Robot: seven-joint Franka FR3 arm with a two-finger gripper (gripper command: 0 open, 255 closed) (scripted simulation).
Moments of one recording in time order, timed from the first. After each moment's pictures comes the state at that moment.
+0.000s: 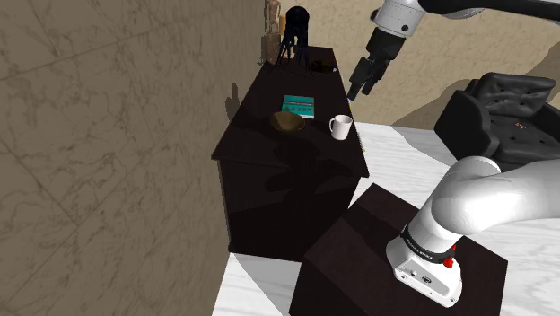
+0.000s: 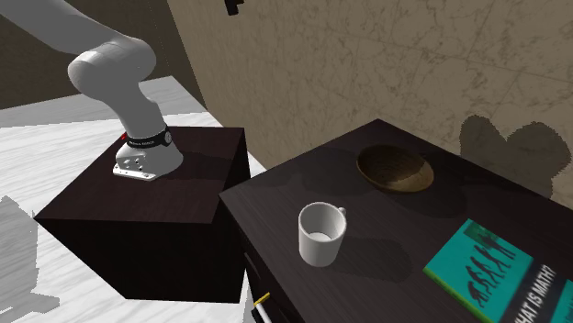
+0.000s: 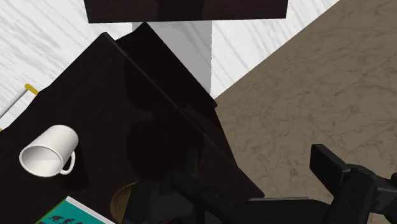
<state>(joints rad) -0.01 -0.83 -0.03 -2.35 0.11 1.67 -0.06</state>
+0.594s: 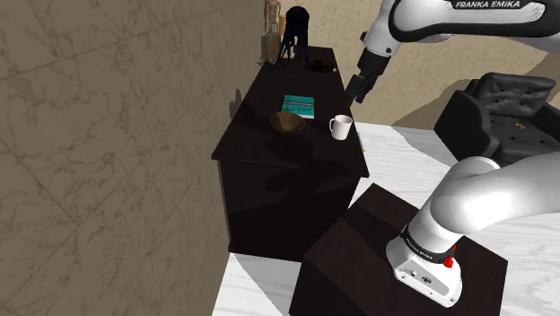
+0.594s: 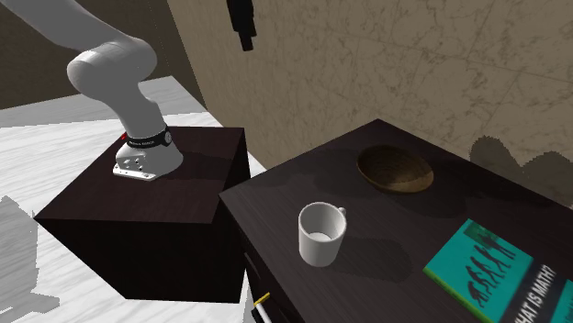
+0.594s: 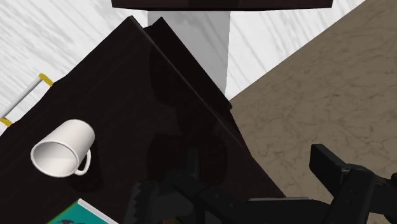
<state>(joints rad) -0.04 -0.72 -0.11 -2.42 0.04 1.83 -0.19</state>
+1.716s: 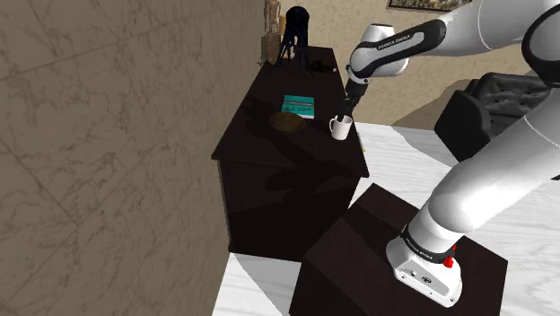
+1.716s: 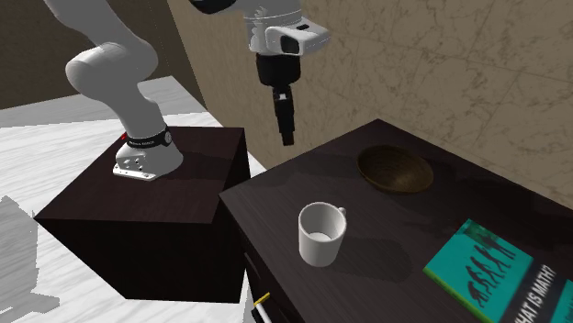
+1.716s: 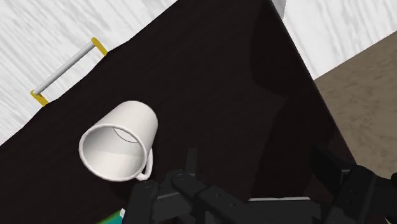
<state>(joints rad) -0.08 -0.22 -0.34 -2.34 -0.02 2.23 -0.52</state>
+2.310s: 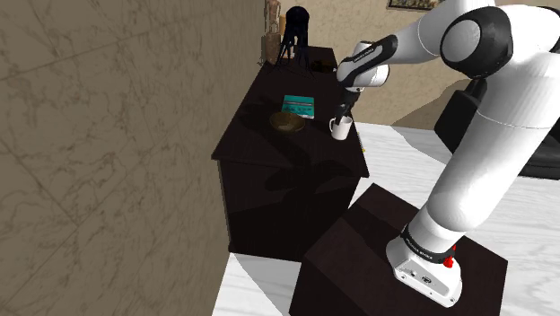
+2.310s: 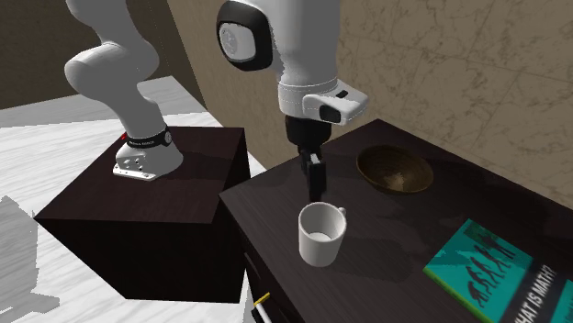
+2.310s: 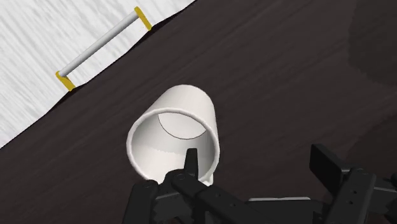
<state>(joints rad) -0.12 0.13 -0.41 -2.14 0.10 2.36 -0.73</state>
